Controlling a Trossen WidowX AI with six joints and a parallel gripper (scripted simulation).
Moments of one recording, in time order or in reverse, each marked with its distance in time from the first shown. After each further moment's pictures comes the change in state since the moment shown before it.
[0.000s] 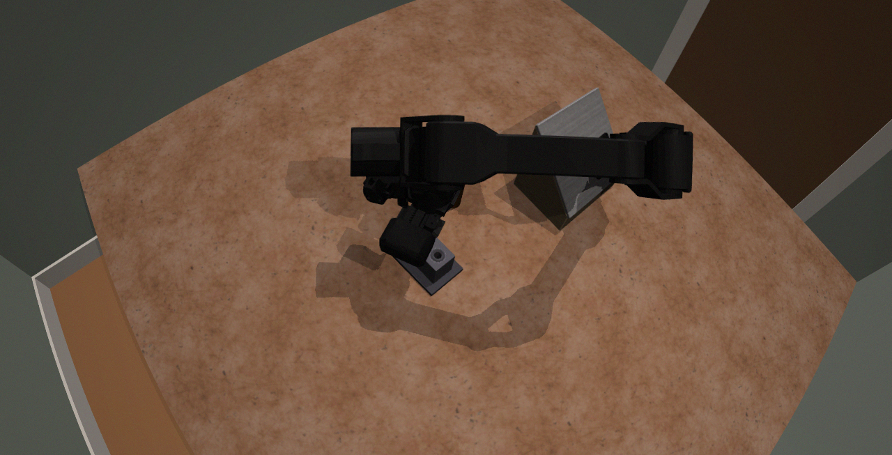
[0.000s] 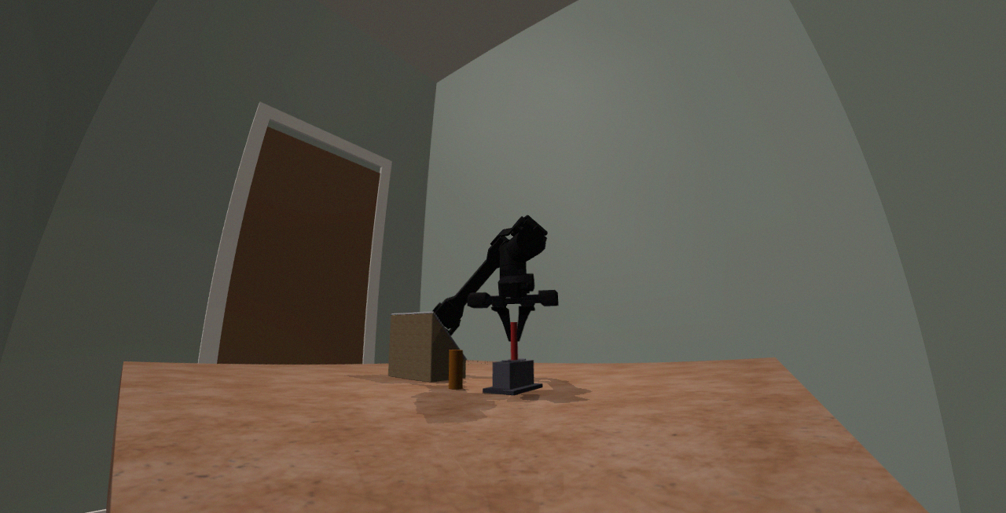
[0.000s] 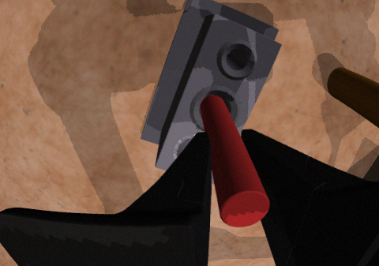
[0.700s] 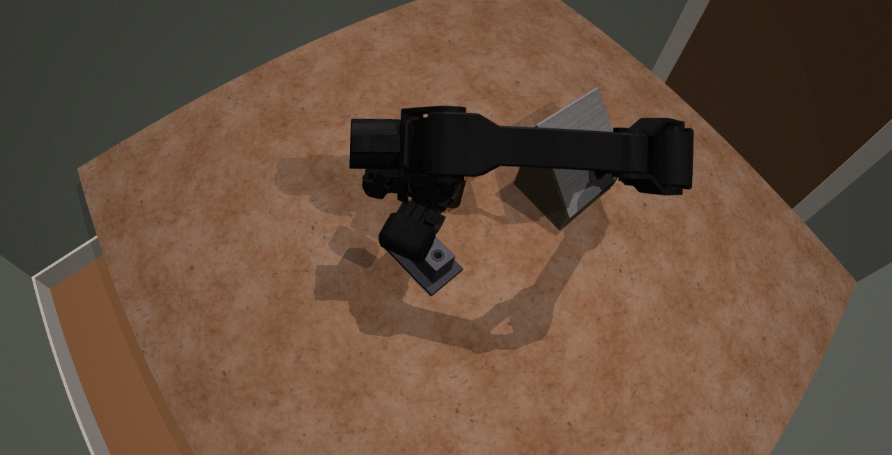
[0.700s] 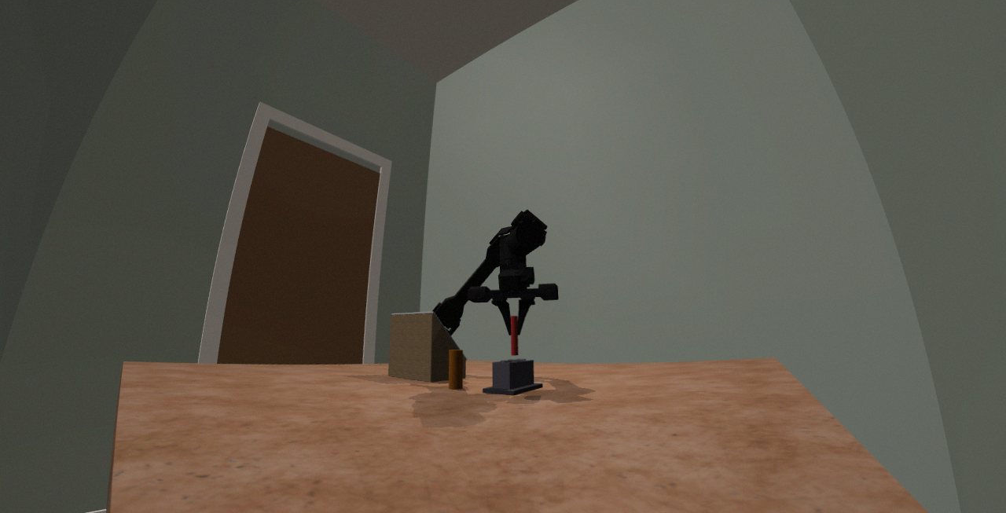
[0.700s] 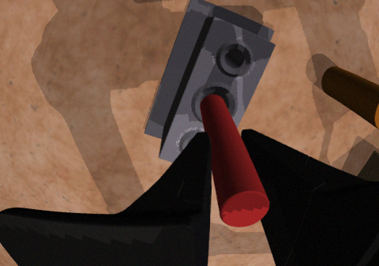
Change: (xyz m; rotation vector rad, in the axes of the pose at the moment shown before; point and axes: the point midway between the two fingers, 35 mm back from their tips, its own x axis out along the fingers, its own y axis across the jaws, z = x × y) arm -0.013 0.001 0.001 -0.002 -0.004 0.003
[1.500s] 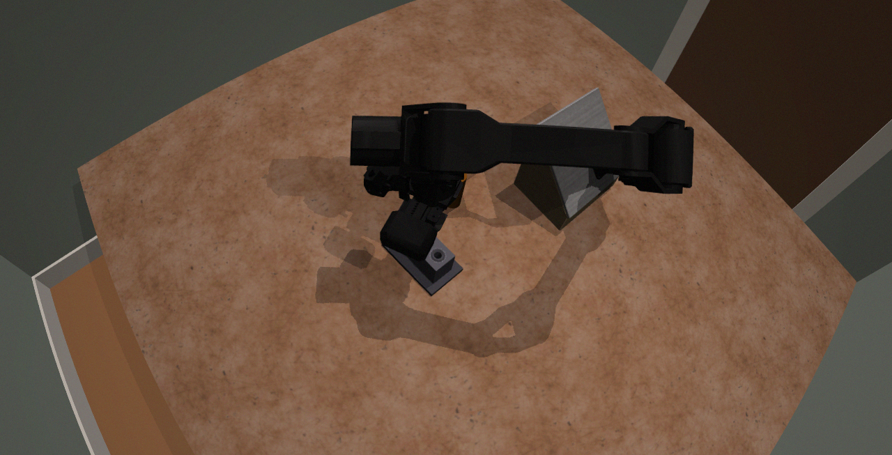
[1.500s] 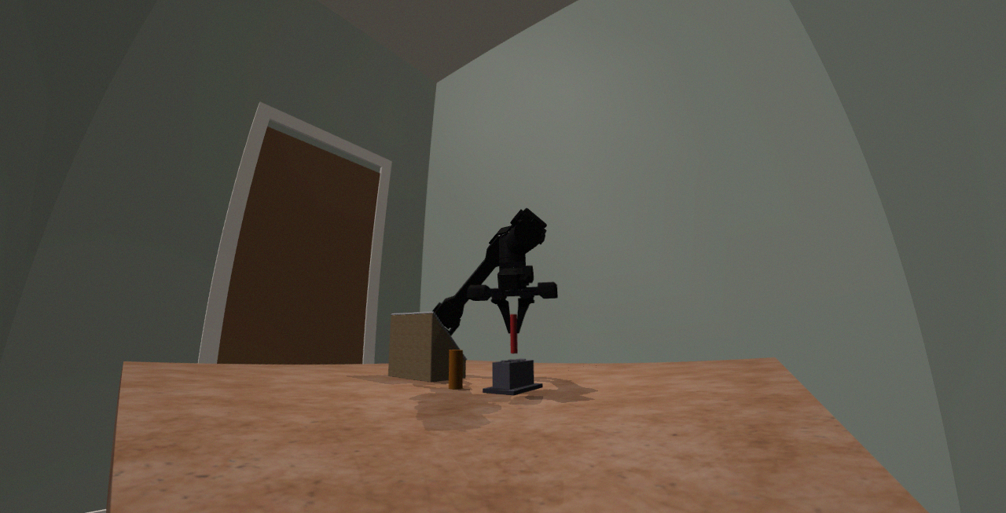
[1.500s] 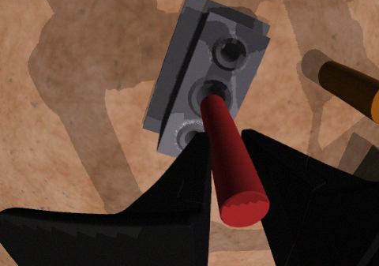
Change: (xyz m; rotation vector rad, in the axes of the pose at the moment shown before) arm -0.004 -0.001 -0.002 0.007 0.010 -0.003
